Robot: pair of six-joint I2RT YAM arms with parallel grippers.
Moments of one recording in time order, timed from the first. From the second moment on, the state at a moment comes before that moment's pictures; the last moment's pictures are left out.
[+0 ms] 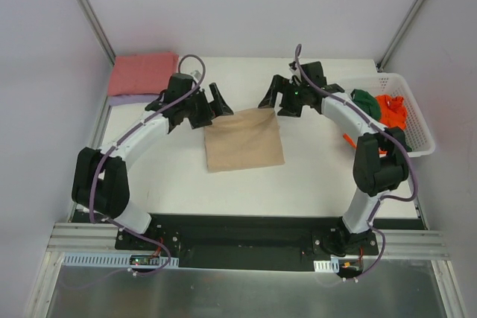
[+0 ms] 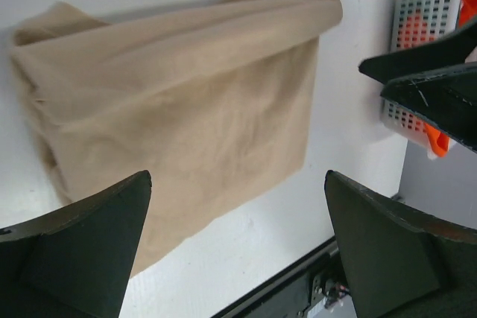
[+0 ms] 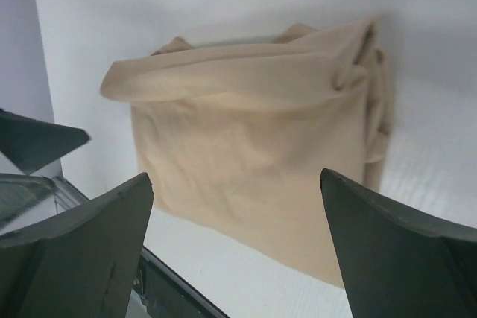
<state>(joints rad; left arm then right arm) -0.33 1.52 1.13 -0.32 0.32 -0.75 0.31 1.80 1.42 -0.45 -0.43 0.53</state>
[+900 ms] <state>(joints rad) -0.25 2.03 1.40 -0.27 0.42 -0.68 0.36 2.33 1.86 -0.46 -0.51 0.55</state>
